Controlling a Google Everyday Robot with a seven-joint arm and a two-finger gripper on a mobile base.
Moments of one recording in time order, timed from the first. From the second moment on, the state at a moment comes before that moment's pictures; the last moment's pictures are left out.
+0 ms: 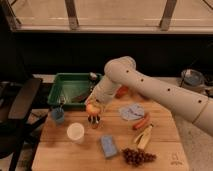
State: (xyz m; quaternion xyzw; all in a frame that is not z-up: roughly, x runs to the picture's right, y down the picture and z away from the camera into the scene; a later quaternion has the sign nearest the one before) arm -0.048 0.090 0.699 -0.18 -0.37 -0.43 0.80
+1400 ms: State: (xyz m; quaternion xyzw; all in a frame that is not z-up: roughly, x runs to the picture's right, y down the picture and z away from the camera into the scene) arm -0.062 0.137 0.749 -0.21 -0.42 -0.40 0.79
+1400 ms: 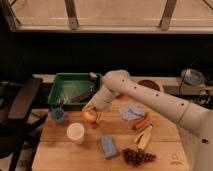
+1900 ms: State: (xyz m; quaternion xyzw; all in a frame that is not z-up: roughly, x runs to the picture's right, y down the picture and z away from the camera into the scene) arm -0.037 0.126 0.736 -0.19 -0.39 -0.38 0.82
